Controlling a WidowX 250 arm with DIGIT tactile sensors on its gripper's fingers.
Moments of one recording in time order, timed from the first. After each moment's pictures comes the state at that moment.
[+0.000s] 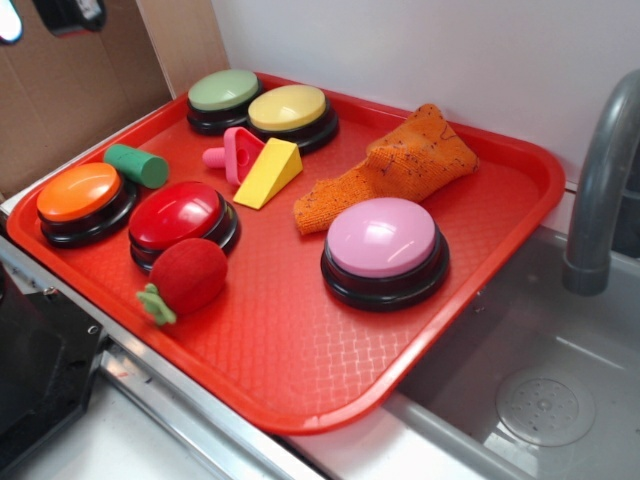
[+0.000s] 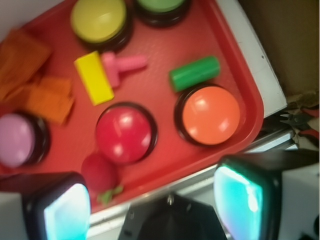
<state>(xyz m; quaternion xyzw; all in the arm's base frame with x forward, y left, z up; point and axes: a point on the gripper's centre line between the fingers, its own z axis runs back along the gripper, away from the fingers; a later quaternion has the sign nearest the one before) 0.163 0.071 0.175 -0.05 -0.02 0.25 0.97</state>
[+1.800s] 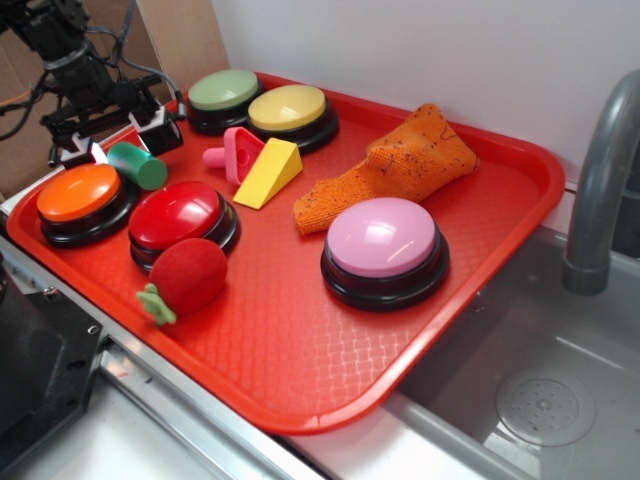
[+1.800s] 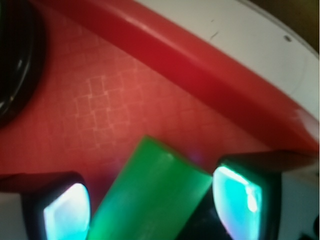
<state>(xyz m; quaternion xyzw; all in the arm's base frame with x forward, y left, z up) 0.209 0.154 0.021 -0.06 -0.06 0.46 0.89</state>
